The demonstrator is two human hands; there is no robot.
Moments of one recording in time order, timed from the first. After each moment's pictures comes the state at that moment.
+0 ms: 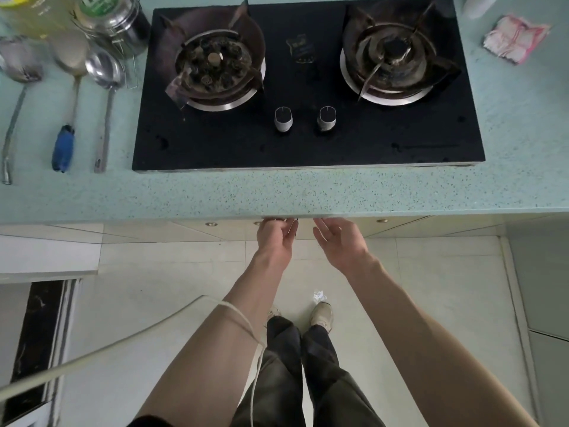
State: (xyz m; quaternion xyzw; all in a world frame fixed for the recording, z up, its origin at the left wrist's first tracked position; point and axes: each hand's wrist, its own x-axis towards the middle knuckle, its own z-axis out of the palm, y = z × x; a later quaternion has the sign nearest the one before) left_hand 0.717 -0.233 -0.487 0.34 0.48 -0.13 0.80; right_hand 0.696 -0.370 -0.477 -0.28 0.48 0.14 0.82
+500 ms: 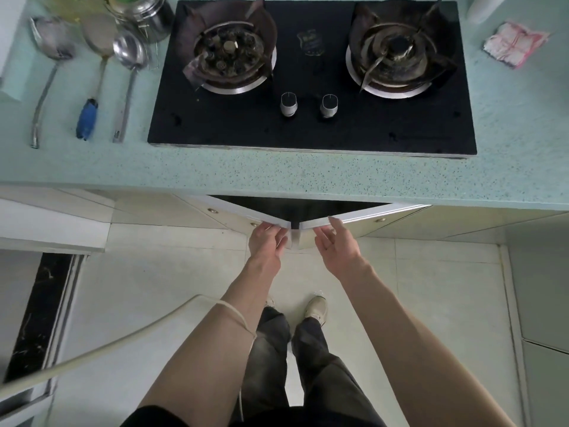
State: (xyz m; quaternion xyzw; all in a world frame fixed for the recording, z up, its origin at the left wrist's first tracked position) left_hand 0.641 -0.218 -0.487 0.42 0.47 -0.14 0.76; right_hand 0.639 -0.374 -0.486 -0.33 0.49 0.16 0.79
